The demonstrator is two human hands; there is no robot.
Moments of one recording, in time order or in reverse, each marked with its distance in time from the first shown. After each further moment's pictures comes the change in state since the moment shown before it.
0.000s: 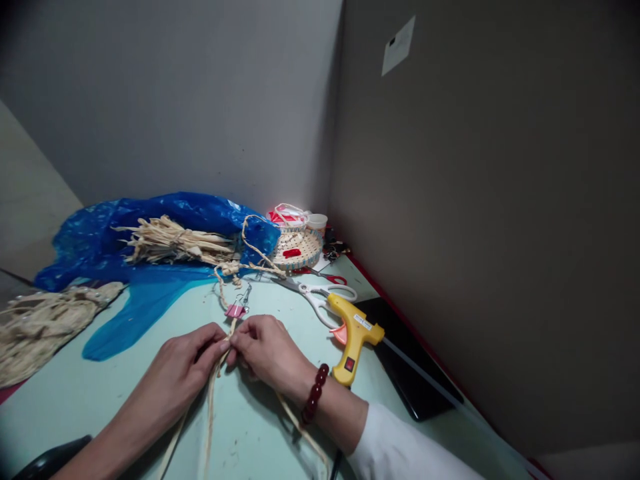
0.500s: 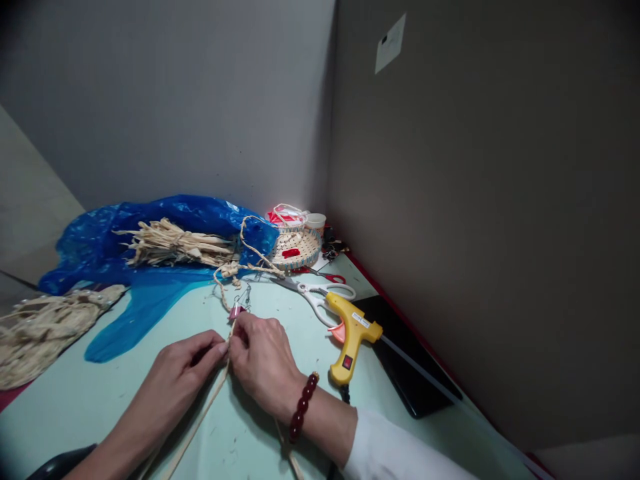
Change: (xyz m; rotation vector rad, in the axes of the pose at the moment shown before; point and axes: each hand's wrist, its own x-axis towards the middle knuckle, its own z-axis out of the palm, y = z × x) left_hand -0.006 0.002 0.005 -0.112 0.043 -0.063; right_hand -0.006 -0.001 0.008 -0.530 0.289 -0.299
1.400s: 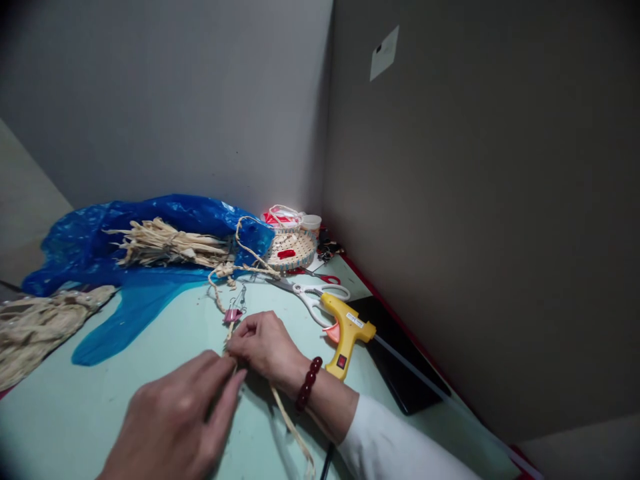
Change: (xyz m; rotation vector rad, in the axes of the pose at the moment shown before) left_hand -0.028 0.015 0.018 0.455 0.219 0.360; right_hand 0.011 0.007 -0.006 0.596 -0.189 0.390
